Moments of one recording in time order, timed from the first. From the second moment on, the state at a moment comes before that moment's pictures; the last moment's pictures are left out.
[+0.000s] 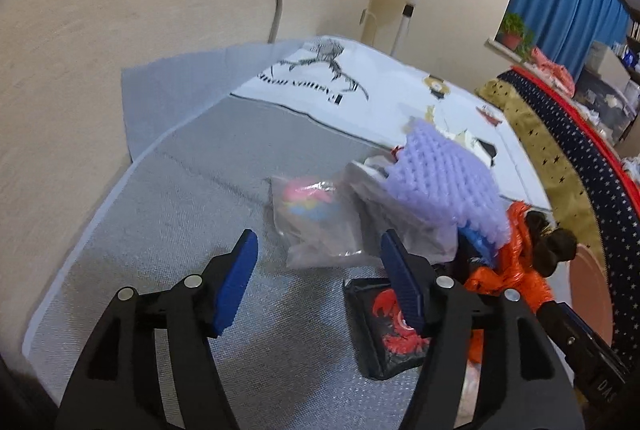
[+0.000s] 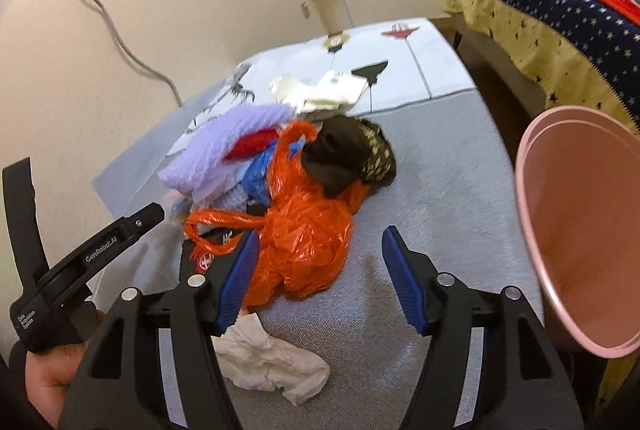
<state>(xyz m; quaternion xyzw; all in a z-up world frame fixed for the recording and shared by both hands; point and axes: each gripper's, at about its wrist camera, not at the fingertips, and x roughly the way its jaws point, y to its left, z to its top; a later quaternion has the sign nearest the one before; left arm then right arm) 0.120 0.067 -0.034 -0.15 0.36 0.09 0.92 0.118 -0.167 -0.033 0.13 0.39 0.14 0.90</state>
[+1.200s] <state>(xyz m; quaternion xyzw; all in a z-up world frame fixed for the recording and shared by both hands) 0.033 0.033 0.041 -0.07 0.26 0.07 0.96 0.027 -0.223 0.071 0.08 0.27 0.11 0.95</state>
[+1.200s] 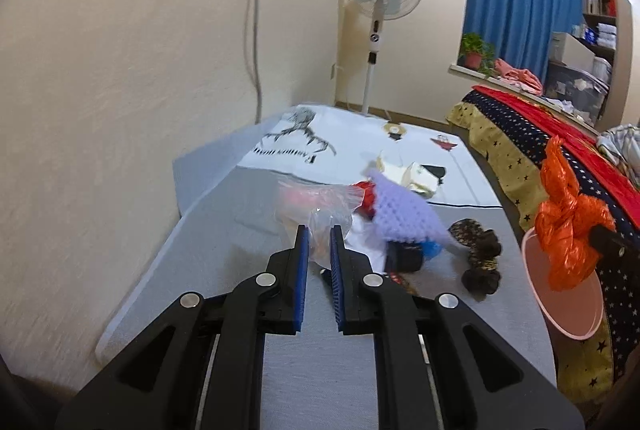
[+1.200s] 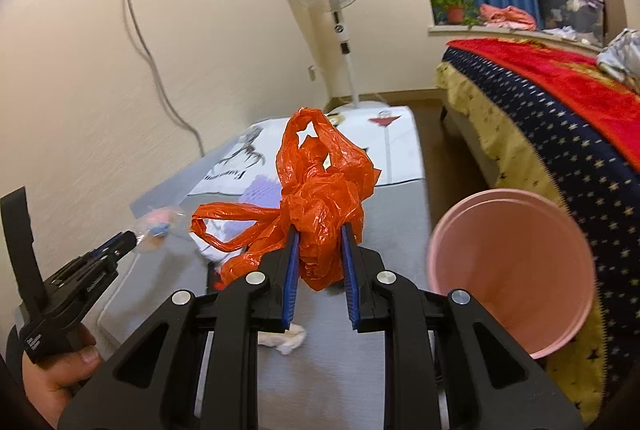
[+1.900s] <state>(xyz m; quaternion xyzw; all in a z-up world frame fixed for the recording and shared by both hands) 0.039 -0.052 0.057 -0.07 0.25 -0.02 0.97 0.025 -0.339 0.139 0.03 0.25 0.02 0.97</state>
